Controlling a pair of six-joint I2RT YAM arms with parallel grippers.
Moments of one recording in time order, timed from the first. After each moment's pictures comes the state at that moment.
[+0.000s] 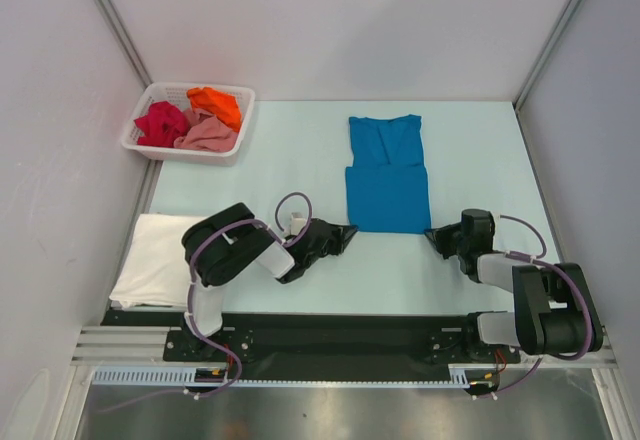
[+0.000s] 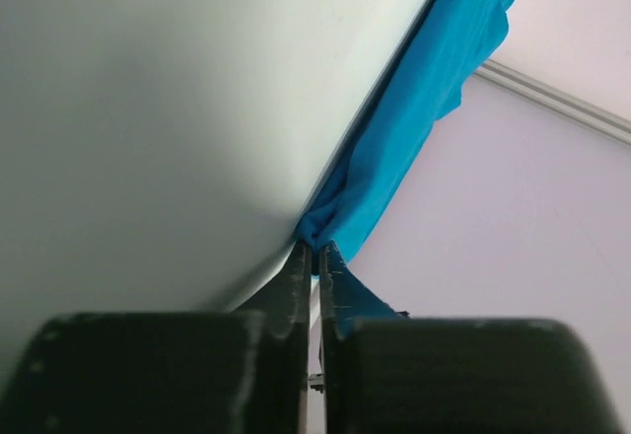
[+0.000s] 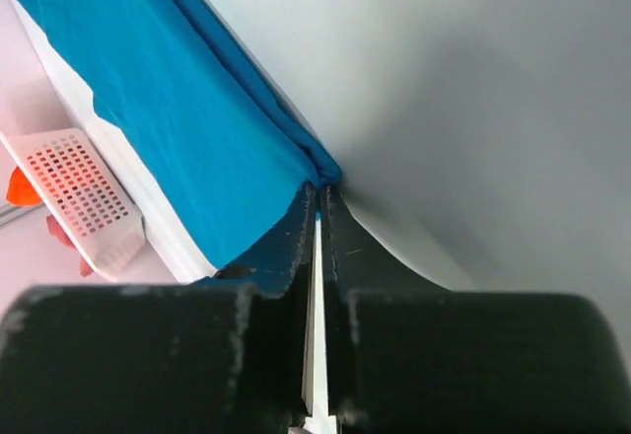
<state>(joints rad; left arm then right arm) -0.86 1.97 0.63 0.82 -0.23 -1.94 0.05 1.31 0.28 0.30 -0.09 1.28</state>
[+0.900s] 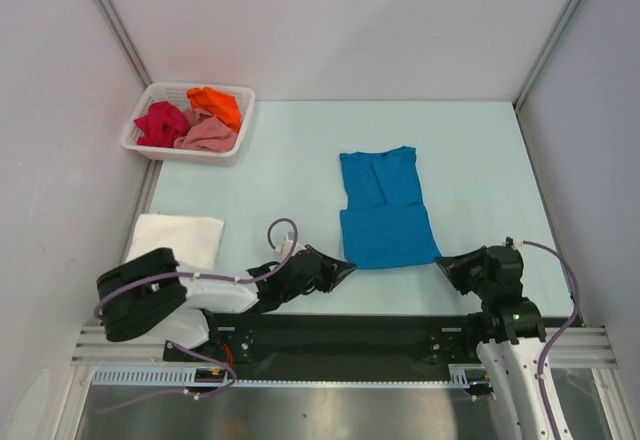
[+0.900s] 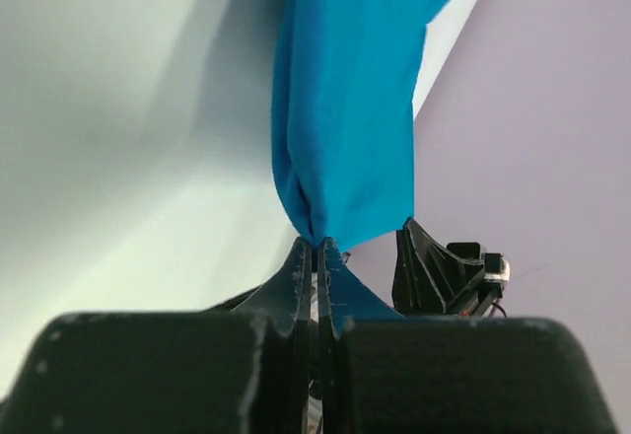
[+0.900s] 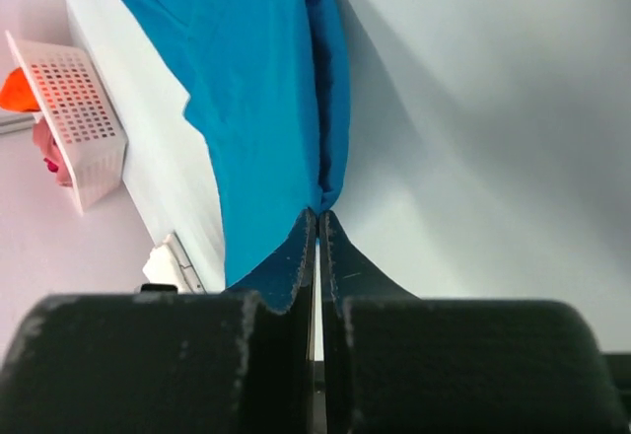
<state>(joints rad) -1.12 1.45 0.40 0.48 -0.26 -1.88 0.08 0.26 0.29 -0.67 -0.11 1.15</state>
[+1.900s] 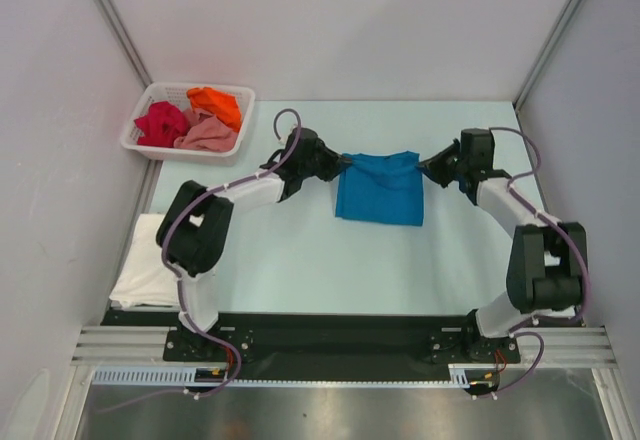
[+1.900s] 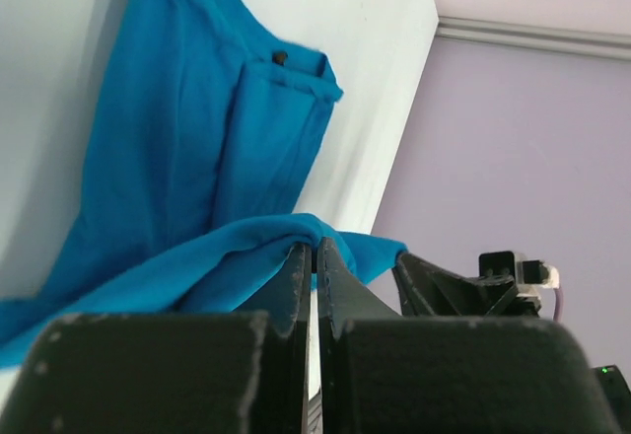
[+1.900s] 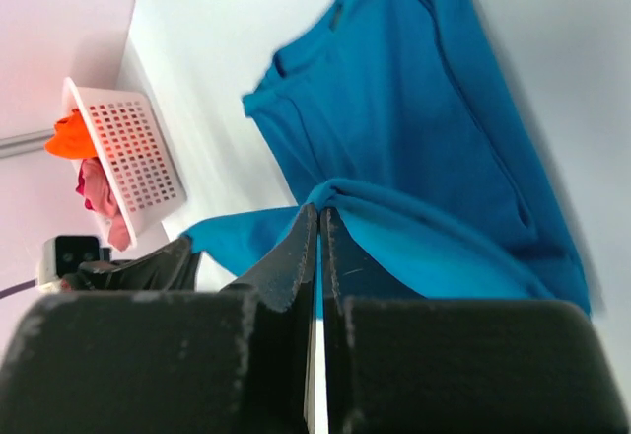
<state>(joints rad) -0.56 1.88 1.24 0.14 0.10 -1.39 0.07 1.49 0.96 -0.11 -0.20 1.01</state>
